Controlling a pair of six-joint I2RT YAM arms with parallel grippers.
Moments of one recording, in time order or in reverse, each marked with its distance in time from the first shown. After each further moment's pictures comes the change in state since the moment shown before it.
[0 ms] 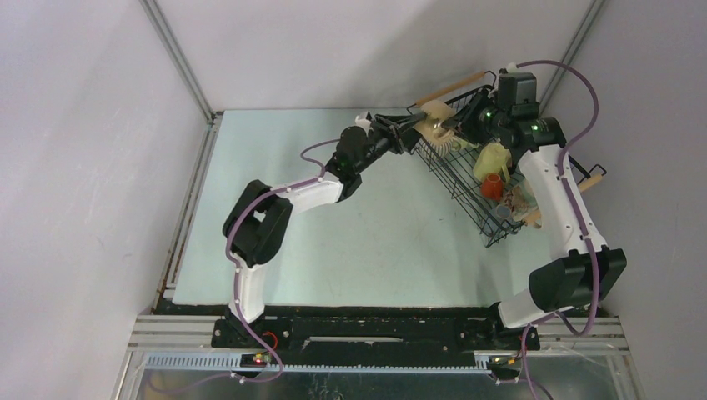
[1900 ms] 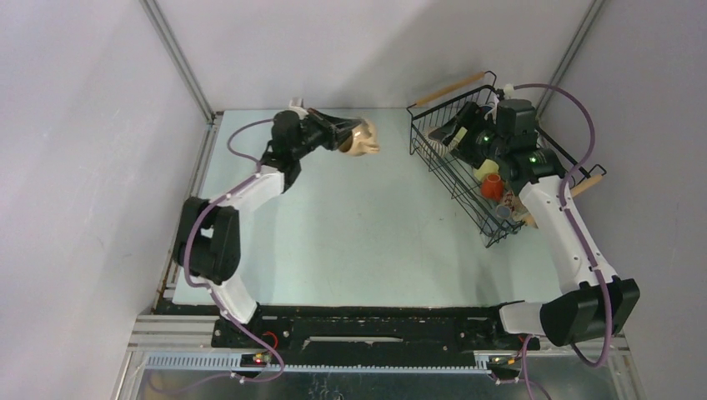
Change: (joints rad) left arm 0.307 -0.258 -0.188 -0.264 0.202 0.452; right arm 0.035 -0.195 -0.298 0.205 -0.034 0.043
